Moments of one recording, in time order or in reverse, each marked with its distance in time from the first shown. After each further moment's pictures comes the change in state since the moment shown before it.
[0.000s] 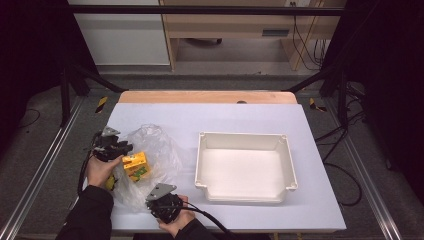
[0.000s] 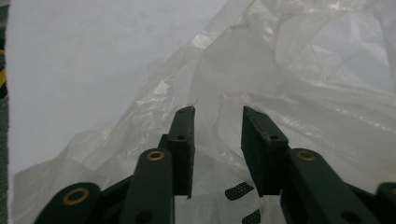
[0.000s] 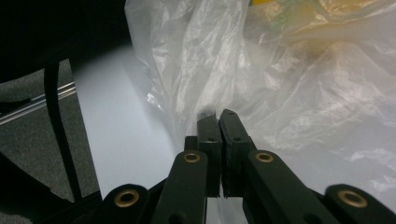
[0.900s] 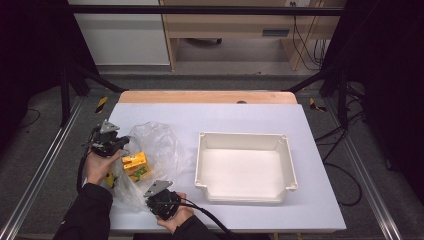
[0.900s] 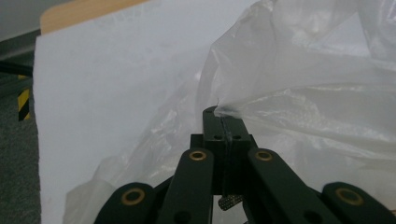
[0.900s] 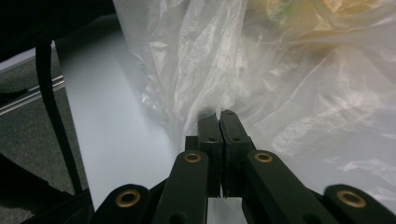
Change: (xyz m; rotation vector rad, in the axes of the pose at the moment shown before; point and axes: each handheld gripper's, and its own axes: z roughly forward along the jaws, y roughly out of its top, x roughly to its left) left arm -0.005 0.014 -0.008 -0.021 0.025 0.075; right arm -0.003 0.007 0.005 0.056 -0.002 0.004
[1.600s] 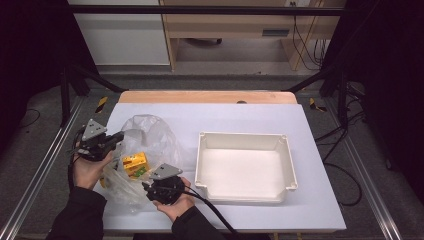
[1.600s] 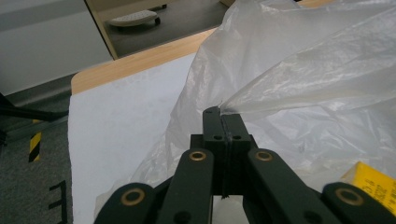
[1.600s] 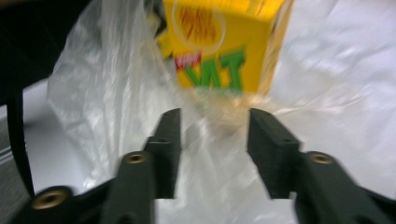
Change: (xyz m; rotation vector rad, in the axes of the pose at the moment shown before) left arm -0.021 0.015 -0.067 -0.196 0.006 0.024; right arm -0.022 0.027 -0.021 -0.195 -0.114 0.061
